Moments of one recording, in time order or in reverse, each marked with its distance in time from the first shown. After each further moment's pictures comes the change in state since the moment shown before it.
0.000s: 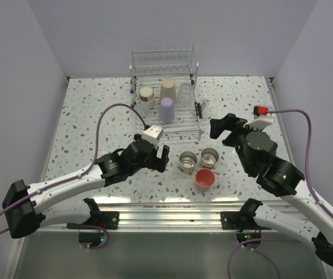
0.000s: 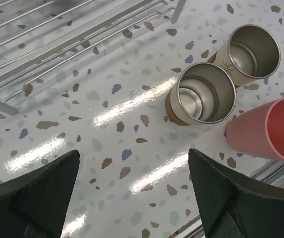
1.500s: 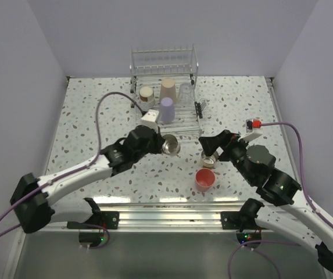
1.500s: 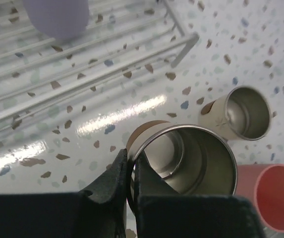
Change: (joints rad) left arm 0.060 0.282 0.120 0.174 0.025 -0.068; right arm 0.000 -0.183 -0.219 0.020 -0.275 0.147
